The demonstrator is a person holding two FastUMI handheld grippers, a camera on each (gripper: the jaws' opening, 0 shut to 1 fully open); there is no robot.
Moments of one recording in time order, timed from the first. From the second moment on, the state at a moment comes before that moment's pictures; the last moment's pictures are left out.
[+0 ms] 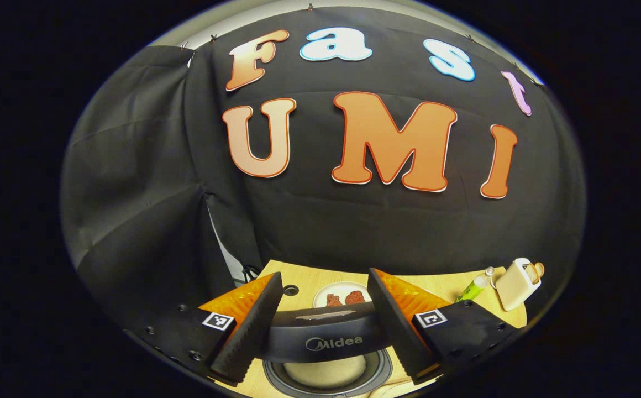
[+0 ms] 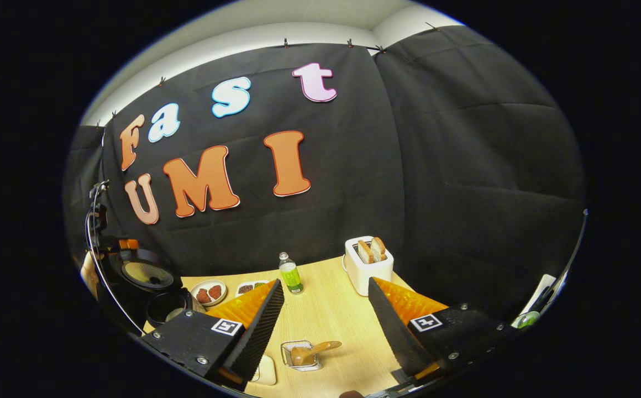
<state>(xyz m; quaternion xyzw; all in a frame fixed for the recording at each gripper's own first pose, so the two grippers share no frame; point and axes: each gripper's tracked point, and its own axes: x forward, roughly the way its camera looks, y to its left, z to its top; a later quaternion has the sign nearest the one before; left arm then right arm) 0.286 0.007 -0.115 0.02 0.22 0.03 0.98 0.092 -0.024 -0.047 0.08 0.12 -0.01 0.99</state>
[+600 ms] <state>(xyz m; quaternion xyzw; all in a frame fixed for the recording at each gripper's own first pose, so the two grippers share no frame) 0.202 -0.027 -0.225 0.02 0.19 0.00 0.98 0.084 -0.016 -0.046 0.07 0.12 0.03 0.99</state>
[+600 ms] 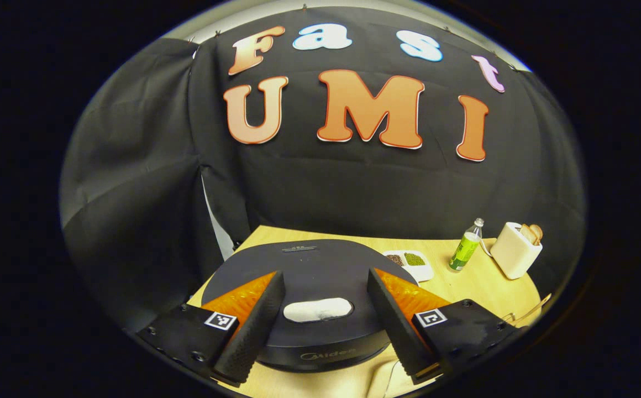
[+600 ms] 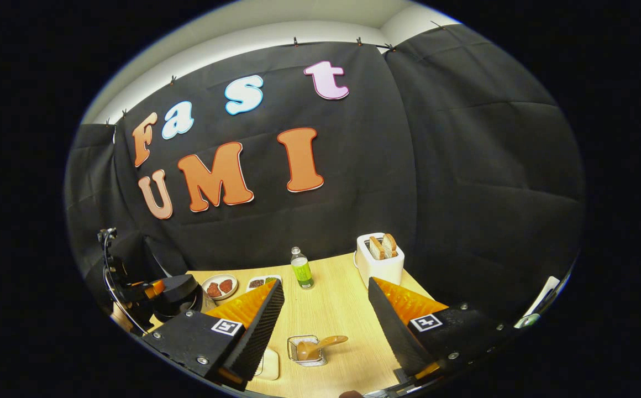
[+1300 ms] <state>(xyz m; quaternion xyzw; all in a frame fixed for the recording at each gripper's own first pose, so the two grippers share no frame) 0.184 -0.028 -0.279 0.03 0.18 0.02 0.98 0.084 -0.023 -0.058 0.06 0.14 0.03 0.99</state>
